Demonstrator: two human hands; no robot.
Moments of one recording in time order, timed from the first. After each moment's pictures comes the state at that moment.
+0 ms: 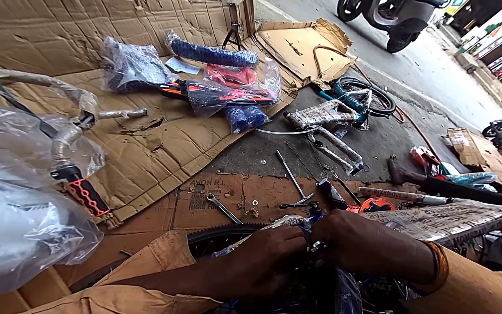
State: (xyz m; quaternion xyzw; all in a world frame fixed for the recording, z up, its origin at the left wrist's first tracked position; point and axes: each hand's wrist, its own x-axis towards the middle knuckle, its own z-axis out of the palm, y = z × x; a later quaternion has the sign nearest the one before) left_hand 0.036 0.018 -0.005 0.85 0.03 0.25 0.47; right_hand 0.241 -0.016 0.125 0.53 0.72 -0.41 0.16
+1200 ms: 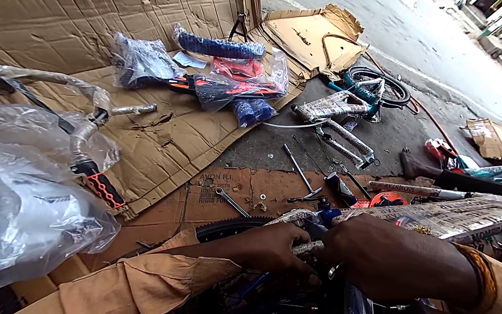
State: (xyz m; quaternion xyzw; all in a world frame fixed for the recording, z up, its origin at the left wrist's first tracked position) left_hand 0.050 0.040 0.014 0.71 0.14 -0.13 0.68; right_hand 0.228 -0.024 0.137 0.42 0.79 -0.32 0.30
